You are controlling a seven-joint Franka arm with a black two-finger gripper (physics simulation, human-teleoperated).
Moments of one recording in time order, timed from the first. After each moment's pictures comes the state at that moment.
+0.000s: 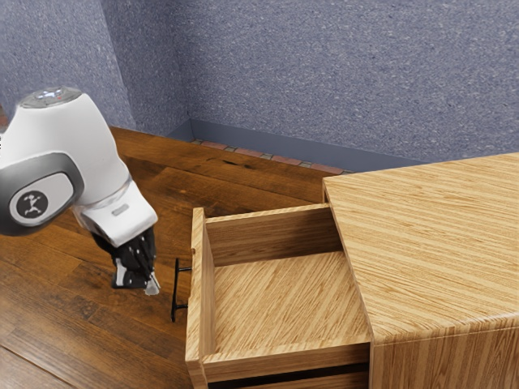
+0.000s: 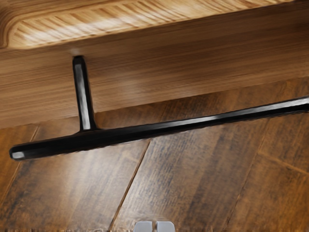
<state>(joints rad) -0.17 -0.69 -0.18 -2.54 -0.17 1.96 0.89</state>
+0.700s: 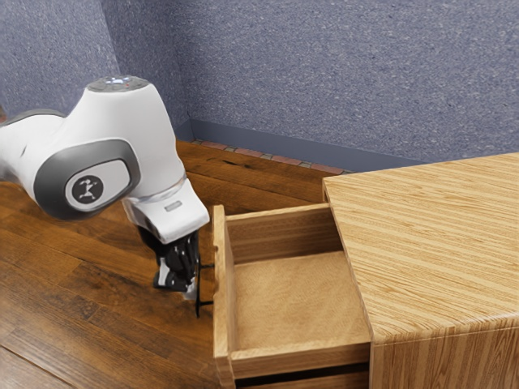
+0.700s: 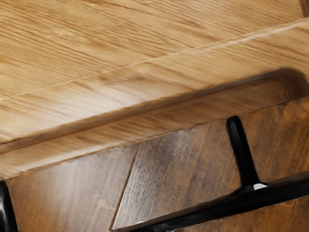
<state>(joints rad) -0.17 -0.53 -0.30 -2.38 -0.22 1.89 0.88</state>
